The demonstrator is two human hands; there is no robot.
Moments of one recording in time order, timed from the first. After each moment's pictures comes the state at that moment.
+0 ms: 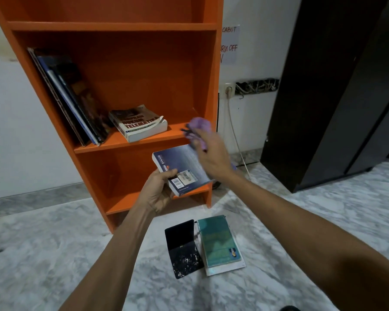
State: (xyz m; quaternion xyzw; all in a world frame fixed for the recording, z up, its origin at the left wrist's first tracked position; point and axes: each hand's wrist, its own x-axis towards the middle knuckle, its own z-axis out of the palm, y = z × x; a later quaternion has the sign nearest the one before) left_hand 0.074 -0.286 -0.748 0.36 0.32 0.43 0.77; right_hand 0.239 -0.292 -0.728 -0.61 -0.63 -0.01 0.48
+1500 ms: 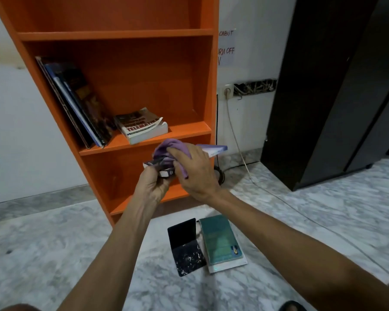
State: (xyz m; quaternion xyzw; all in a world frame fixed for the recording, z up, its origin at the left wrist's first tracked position) left_hand 0.066 -0.285 -0.722 0.23 0.27 0.50 0.79; right_hand 0.185 -0.325 -0.749 -0.52 -0.71 -0.20 0.43
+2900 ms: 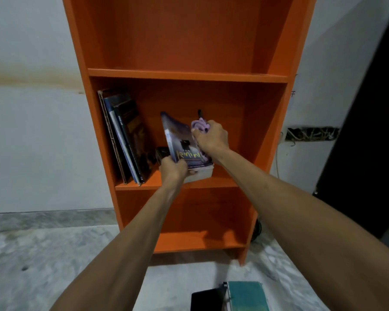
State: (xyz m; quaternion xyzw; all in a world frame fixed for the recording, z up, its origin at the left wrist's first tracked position) left_hand 0.060 -0.099 -0.672 0.48 0.51 0.53 0.47; right_hand 0.163 -0.116 -0.592 -0.67 -0.54 0.13 0.49
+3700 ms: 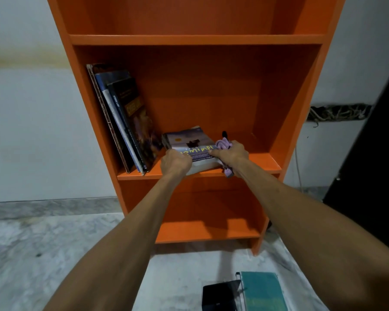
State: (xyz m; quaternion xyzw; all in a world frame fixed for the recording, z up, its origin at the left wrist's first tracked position) left_hand 0.056 -0.060 -0.697 0.58 0.68 0.34 0.29; right_hand 0.213 -0.075 -0.696 -0.74 -0.44 0.26 0.44
